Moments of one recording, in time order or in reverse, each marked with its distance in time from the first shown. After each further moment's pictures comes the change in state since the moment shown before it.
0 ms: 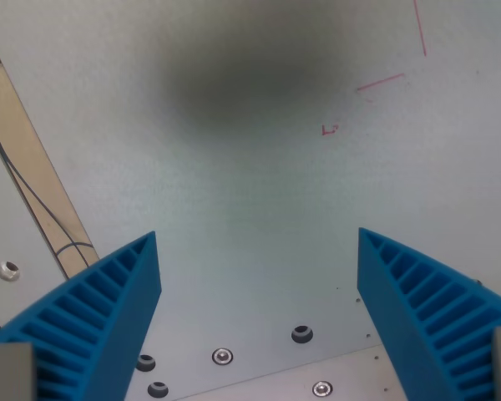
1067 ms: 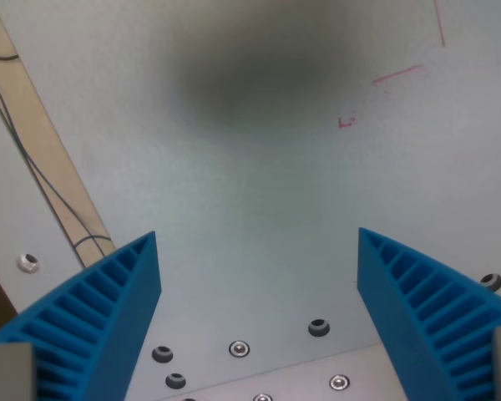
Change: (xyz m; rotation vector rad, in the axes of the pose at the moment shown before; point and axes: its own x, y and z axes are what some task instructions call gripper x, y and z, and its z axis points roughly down) arm -0.002 -0.004 0.000 0.038 -0.015 0.010
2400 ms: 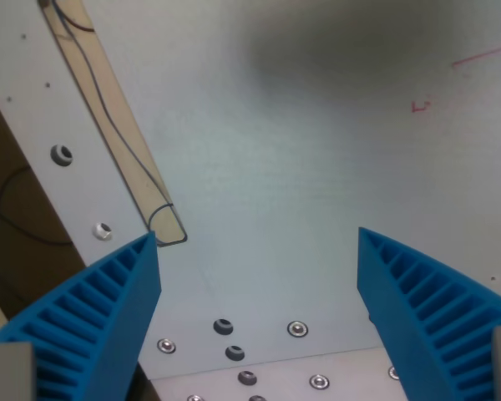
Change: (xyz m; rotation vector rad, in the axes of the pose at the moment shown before) arm 0.002 -0.002 -0.001 0.168 -0.048 0.004
